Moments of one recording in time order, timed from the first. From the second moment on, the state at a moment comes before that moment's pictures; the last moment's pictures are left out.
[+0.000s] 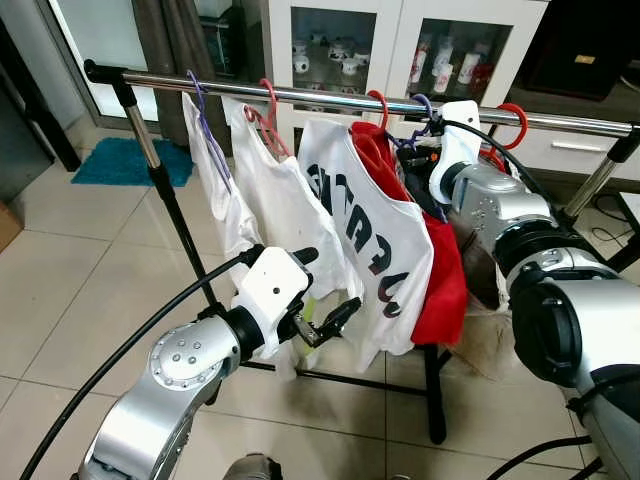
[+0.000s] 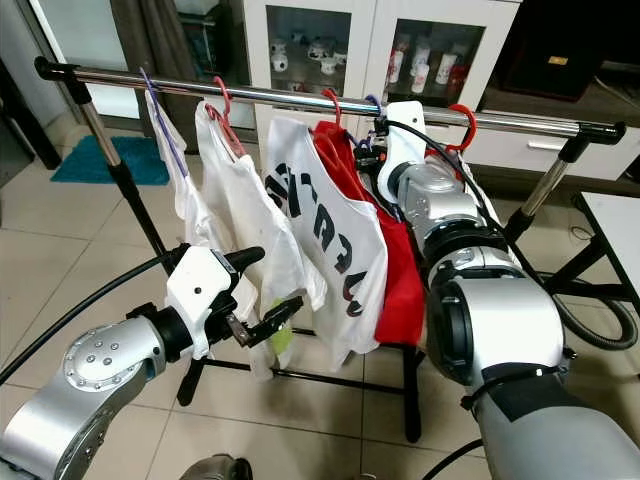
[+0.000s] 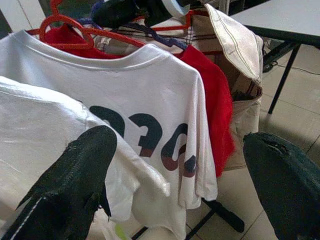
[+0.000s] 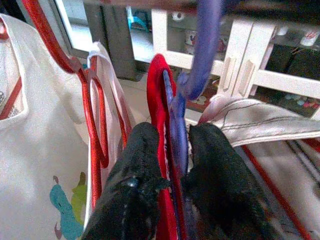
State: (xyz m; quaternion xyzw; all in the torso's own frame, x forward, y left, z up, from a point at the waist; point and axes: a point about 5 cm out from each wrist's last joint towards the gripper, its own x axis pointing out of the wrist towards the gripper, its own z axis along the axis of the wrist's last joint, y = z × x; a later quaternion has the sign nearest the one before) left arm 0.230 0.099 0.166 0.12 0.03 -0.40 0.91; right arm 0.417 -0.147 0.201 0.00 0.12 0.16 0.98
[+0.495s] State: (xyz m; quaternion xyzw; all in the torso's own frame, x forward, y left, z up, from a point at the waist) left arm 0.229 0.098 0.165 0.12 0.03 -0.41 0.91; right arm 0.418 -0.148 0.200 0.02 0.11 0.13 0.98
